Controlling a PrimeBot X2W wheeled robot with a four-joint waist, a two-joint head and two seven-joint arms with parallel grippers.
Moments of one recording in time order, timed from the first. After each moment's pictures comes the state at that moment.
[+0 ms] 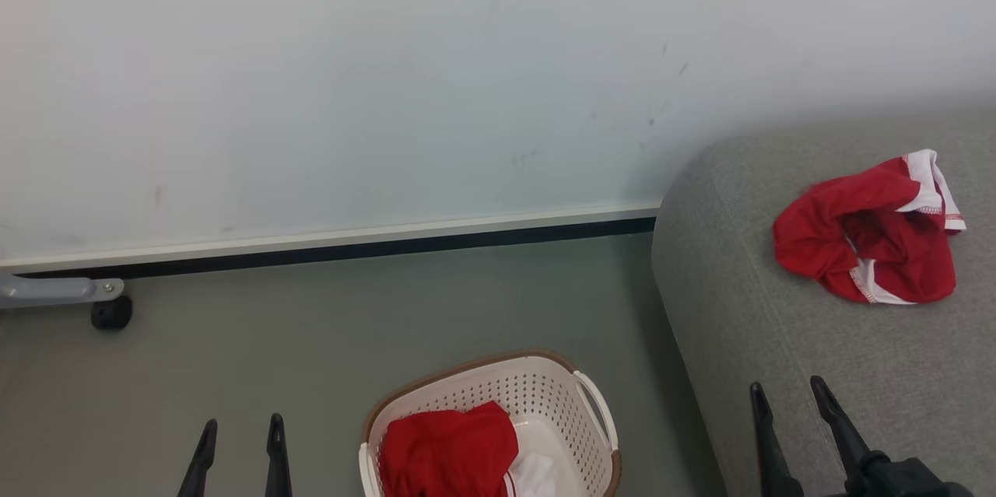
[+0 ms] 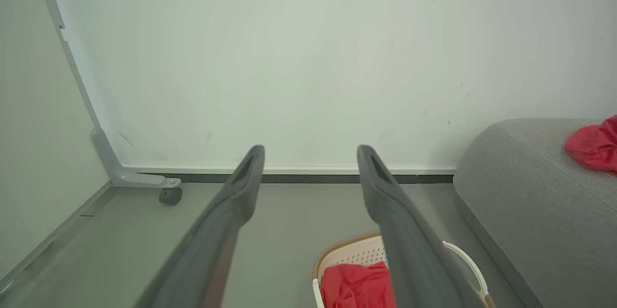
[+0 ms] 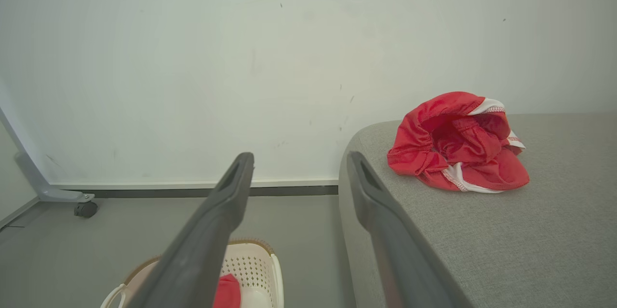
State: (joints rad) left arm 0.17 0.14 -0.12 0.06 -0.29 0.12 -0.24; right arm 0.09 -0.15 0.20 0.08 0.20 -0.06 -0.25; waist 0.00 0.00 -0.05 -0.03
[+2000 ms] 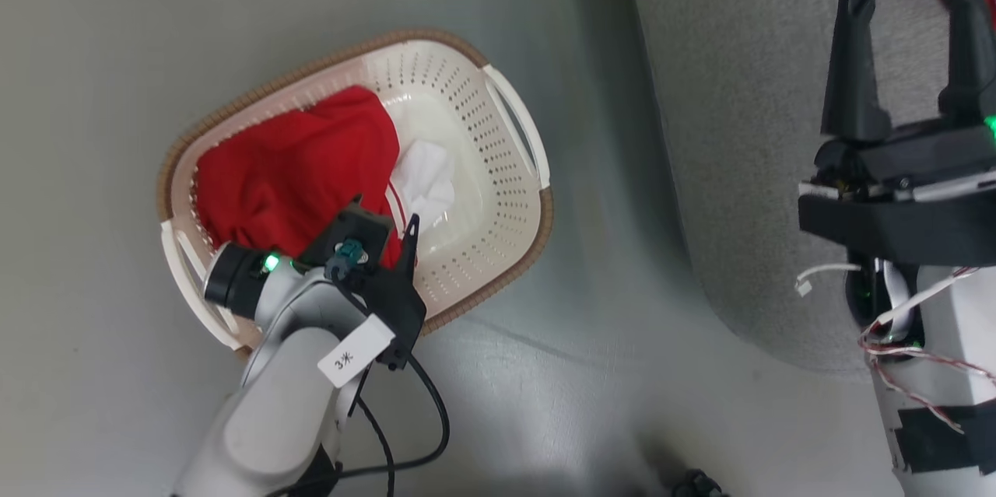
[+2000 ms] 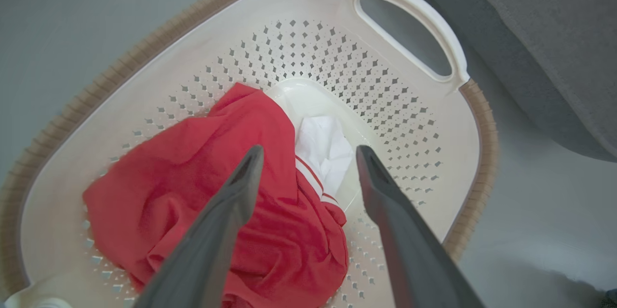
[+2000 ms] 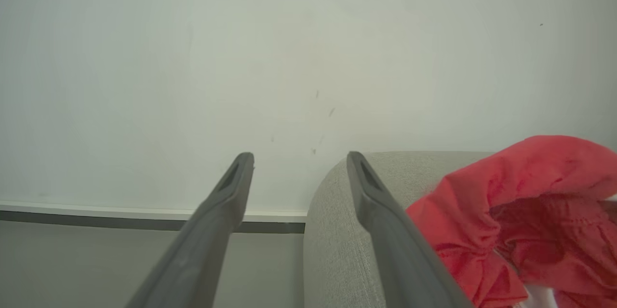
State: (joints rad) left arm -0.60 0.06 -0.41 0.63 -0.12 0.03 0.06; right arm -0.55 -0.17 0.16 -0.13 0.20 -0.05 -0.21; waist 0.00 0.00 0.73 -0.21
